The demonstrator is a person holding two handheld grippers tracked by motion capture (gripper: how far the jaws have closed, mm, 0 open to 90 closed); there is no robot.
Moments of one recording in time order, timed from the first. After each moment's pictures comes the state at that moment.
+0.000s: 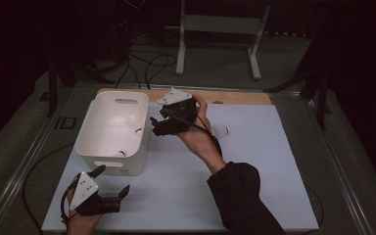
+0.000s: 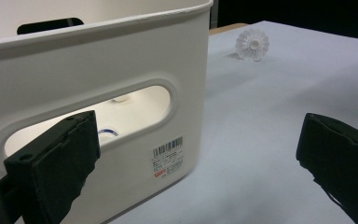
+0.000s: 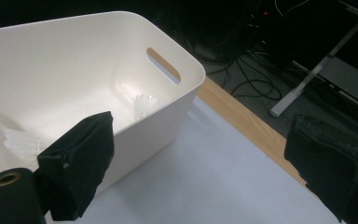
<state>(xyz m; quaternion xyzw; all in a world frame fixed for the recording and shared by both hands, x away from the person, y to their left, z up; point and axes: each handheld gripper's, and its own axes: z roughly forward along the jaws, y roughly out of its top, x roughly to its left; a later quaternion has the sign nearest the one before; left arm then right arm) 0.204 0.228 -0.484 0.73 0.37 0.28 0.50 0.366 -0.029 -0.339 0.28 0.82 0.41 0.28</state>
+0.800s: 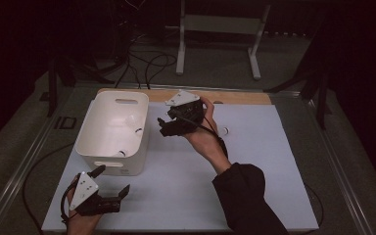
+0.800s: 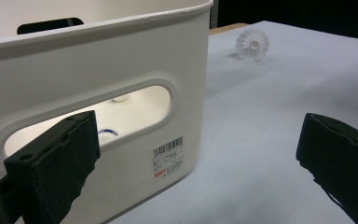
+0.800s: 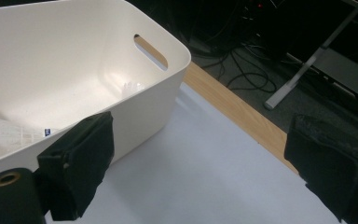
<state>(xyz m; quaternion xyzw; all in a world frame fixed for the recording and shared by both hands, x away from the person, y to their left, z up) 0.204 0.228 -0.484 0.73 0.37 0.28 0.50 0.370 -0.046 -0.347 0.30 0.82 0.40 0.28</state>
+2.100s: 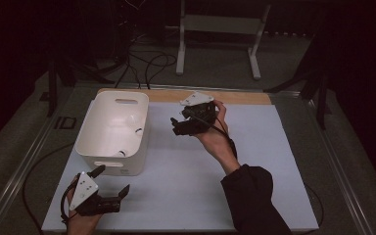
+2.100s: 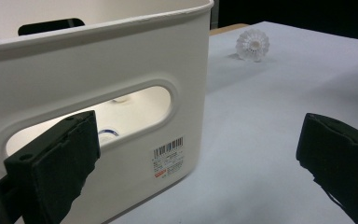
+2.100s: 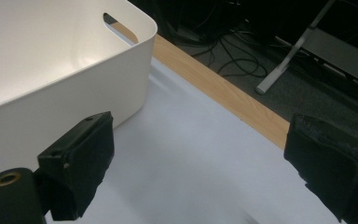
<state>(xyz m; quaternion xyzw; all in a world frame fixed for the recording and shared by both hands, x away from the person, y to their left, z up) 0.204 0.229 -0.483 0.73 0.37 0.28 0.50 0.380 -0.078 -0.362 0.33 0.81 0.39 0.28</state>
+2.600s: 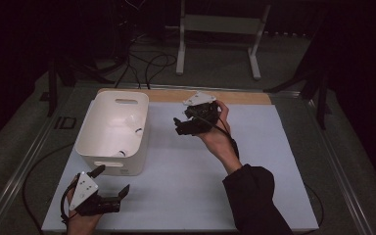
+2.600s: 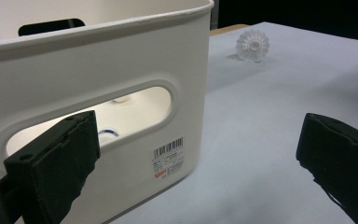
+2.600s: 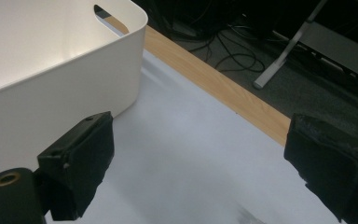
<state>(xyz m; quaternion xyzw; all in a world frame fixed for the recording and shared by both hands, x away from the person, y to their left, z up) 0.204 0.229 -0.483 0.73 0.37 0.28 0.50 0.384 -0.084 -0.366 0.34 0.81 0.38 0.28</state>
